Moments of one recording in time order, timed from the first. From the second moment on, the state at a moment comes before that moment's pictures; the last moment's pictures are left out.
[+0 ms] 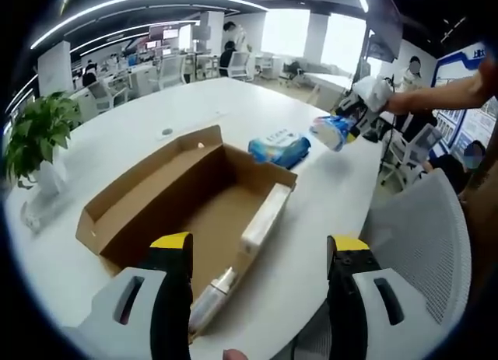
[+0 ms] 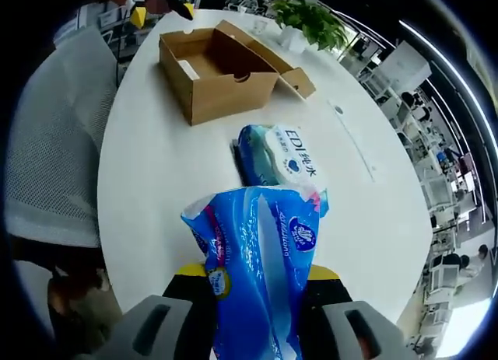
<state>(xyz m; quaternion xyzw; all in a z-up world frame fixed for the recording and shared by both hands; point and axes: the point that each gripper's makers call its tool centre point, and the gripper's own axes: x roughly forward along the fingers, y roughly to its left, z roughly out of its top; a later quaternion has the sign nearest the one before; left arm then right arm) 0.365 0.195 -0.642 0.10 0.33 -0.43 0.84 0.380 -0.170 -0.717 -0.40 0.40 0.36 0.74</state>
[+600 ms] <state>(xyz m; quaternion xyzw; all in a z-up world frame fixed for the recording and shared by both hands) 0.365 0.208 -0.637 0.09 0.34 -0.39 0.85 0.409 -0.201 -0.733 -0.41 0.42 0.36 0.72</state>
